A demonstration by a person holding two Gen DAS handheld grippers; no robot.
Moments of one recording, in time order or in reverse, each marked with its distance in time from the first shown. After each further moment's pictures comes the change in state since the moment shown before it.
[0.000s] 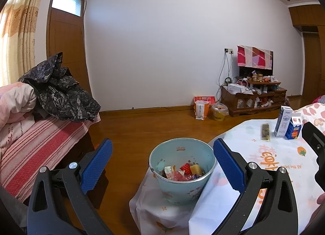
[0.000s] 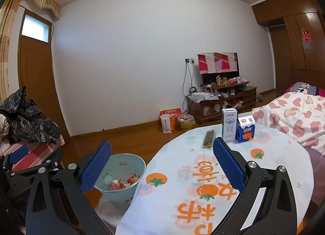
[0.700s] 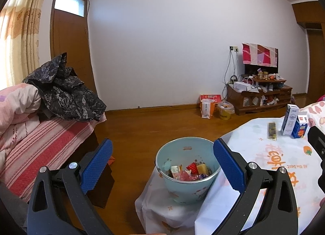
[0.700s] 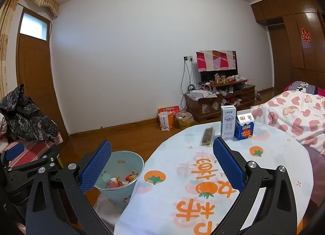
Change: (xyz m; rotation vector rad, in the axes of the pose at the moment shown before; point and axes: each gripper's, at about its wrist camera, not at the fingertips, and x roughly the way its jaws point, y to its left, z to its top) left arm 0.005 -0.001 0.001 0.011 0.007 0.047; right arm 0.004 -0.004 -0.003 0.000 0.018 -0.012
